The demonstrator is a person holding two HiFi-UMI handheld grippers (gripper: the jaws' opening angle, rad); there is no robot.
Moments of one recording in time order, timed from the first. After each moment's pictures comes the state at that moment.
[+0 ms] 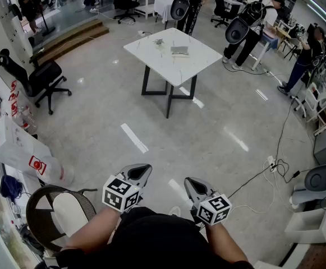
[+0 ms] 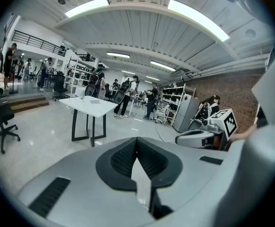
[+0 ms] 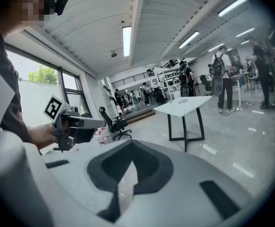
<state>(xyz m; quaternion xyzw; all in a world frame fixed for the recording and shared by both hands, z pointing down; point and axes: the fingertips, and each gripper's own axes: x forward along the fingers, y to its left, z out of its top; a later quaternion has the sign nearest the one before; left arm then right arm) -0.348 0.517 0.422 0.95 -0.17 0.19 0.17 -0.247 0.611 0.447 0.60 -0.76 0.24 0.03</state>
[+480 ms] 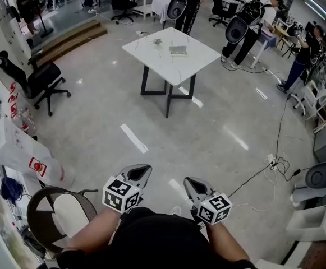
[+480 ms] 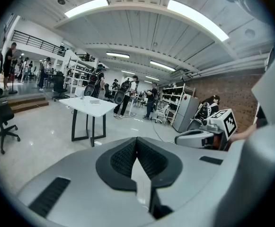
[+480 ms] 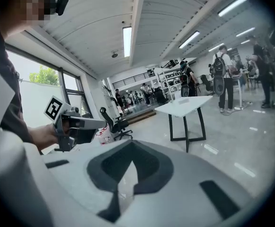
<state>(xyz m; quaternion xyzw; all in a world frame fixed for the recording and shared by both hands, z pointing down) -0.348 0.523 0.426 0.95 -0.17 0.19 0.17 -0.250 0.615 0.451 0.60 -0.76 0.24 0.03</state>
